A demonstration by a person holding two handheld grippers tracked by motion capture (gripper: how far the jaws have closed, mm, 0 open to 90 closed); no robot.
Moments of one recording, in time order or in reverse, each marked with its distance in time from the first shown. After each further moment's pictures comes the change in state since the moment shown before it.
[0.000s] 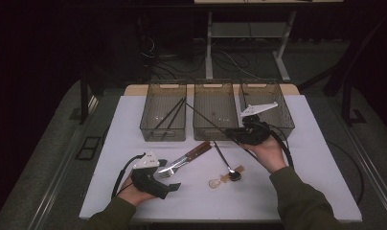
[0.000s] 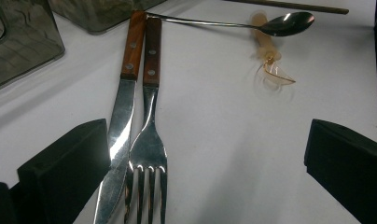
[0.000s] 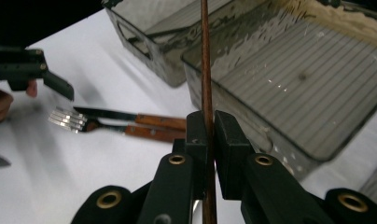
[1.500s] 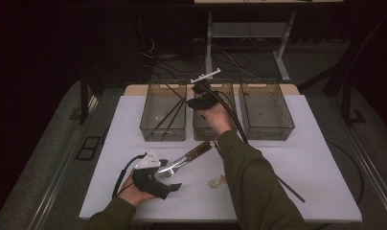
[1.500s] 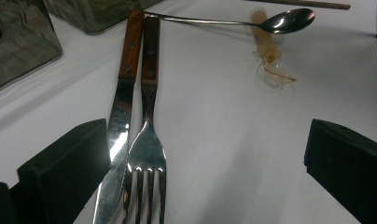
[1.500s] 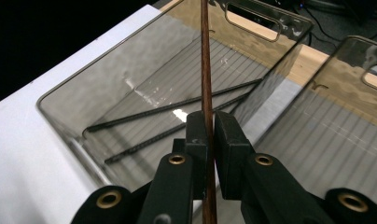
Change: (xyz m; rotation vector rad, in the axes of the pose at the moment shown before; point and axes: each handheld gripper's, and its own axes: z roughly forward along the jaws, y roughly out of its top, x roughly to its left) left arm -0.001 0.001 0.002 0.001 -0.001 0.008; right arm 0.007 0.118 0.119 0.045 -0.105 0.047
